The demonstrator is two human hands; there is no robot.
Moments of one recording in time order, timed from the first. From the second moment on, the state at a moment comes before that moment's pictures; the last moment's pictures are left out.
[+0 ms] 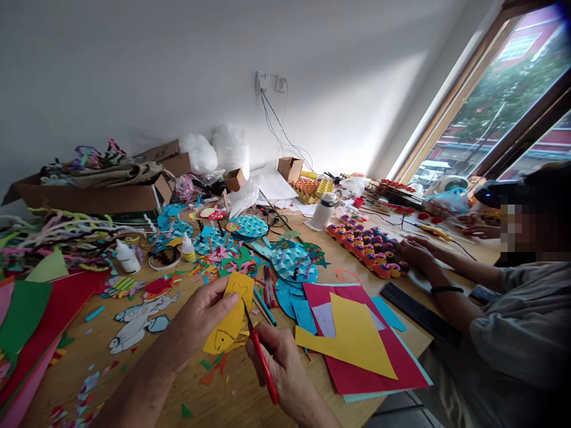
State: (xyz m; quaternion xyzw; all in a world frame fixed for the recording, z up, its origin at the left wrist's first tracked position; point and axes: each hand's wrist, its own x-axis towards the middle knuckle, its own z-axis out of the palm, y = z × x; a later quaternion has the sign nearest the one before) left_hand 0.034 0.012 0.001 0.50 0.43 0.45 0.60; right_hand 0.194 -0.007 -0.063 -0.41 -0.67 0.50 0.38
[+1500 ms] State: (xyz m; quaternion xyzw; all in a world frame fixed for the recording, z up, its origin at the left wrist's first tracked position) left_hand 0.048 0.011 -0.003 0.41 0.44 0.50 0.62; right_hand 0.173 -0.013 -0.057 -0.36 -0.50 0.66 0.44
